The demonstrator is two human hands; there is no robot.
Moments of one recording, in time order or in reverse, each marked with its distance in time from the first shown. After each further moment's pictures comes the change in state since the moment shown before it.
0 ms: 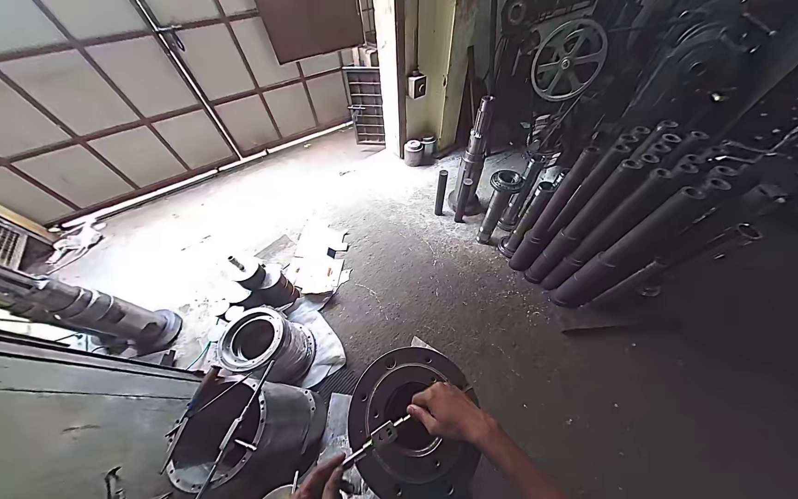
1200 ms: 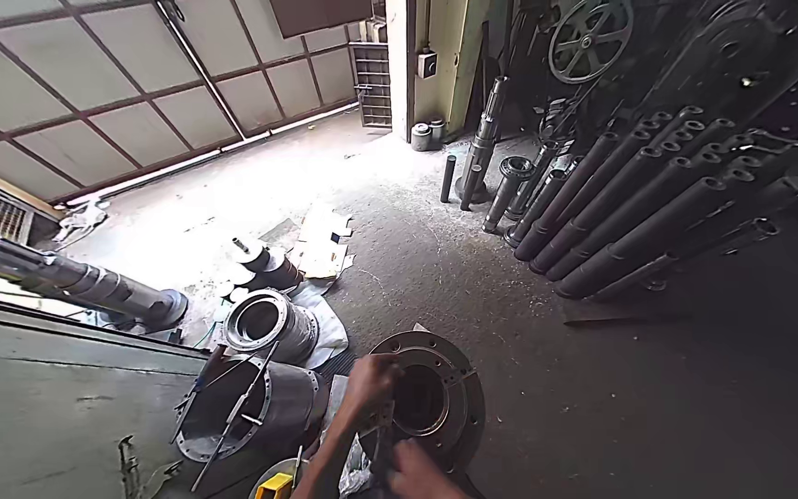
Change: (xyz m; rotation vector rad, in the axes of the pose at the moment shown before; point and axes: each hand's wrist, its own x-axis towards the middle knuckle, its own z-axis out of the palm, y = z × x) left_hand 0.137 0.063 0.082 0.668 -0.642 -0.047; right_hand -0.021 -0.087 0.102 0.670 -0.087 0.170
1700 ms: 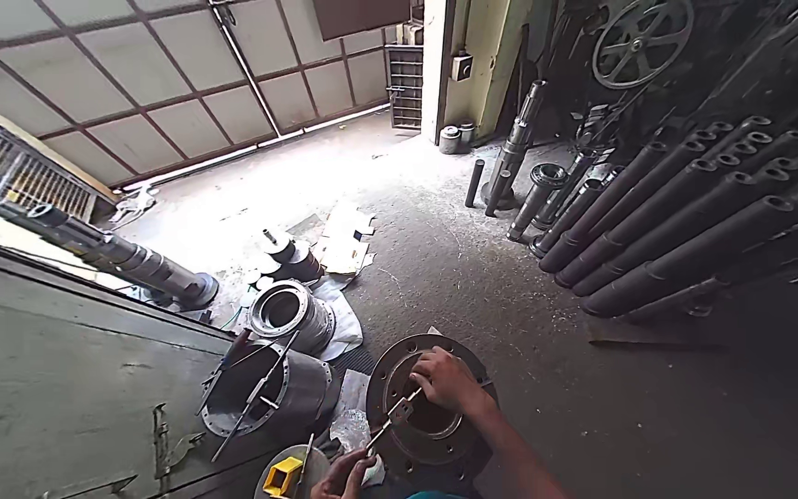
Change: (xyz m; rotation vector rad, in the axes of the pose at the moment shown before) left_hand -0.170 -0.053 0.089 -0.804 0.685 -0.054; right_hand 0.050 -0.021 -0.127 -0.776 0.280 -0.292
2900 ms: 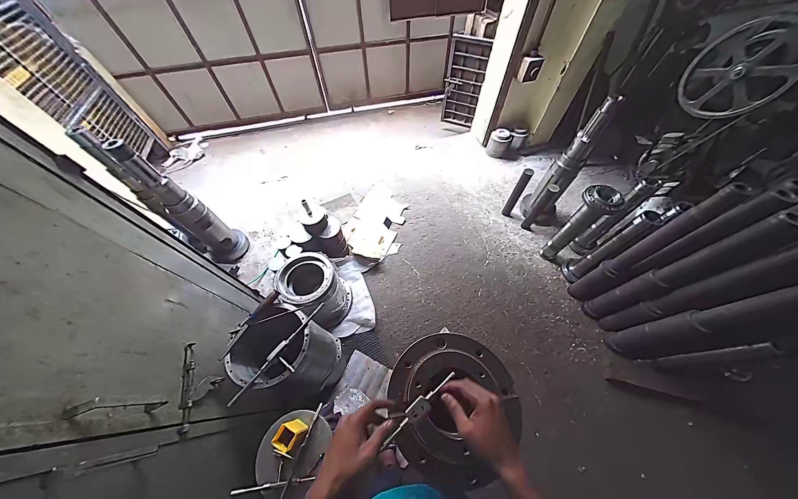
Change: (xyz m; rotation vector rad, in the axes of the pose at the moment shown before) left_hand 0.064 0.001 -0.024 0.465 -0.368 0.076; right_hand -0.051 -0.032 0.032 0.339 0.384 0.061
